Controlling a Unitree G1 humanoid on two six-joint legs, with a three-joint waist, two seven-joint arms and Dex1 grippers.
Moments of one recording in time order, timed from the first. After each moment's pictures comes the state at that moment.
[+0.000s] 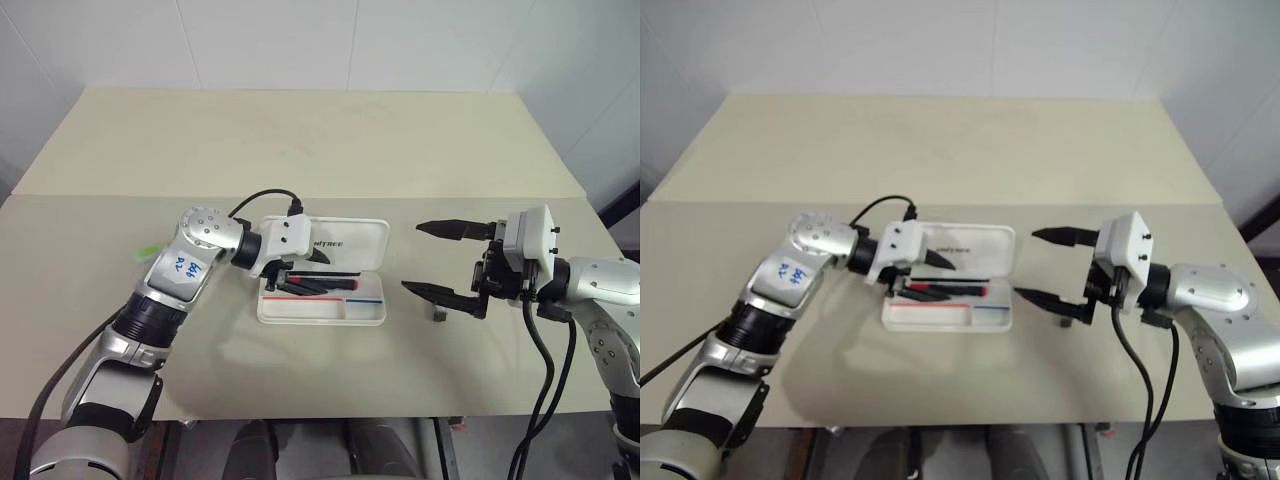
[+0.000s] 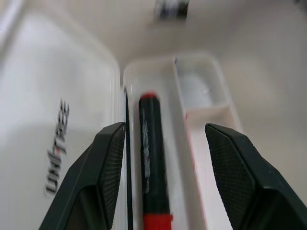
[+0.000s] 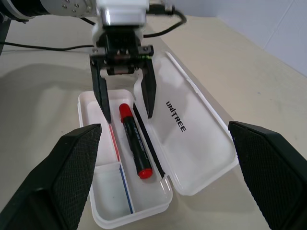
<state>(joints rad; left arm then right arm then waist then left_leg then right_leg) -0.77 0.59 -0.28 0.00 -0.15 0.37 -1.26 -0.28 -0.78 -0.16 -0.38 0.58 0.35 1.06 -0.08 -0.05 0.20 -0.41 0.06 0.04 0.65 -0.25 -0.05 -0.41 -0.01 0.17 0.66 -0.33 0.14</state>
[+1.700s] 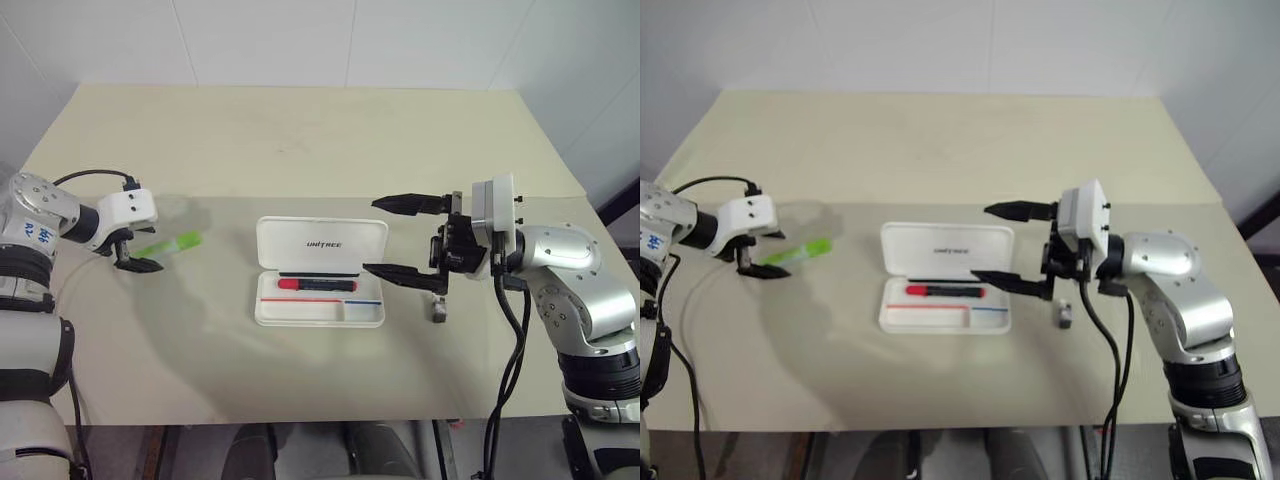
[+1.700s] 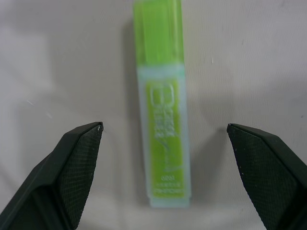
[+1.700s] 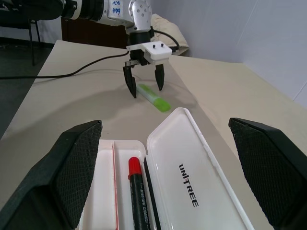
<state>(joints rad) -1.10 0.95 -0.29 1.16 0.29 -0.18 -1.22 -0.50 -0.65 -0.02 -0.31 0.59 0.33 1.09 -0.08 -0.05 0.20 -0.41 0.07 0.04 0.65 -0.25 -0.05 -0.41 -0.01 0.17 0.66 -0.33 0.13</state>
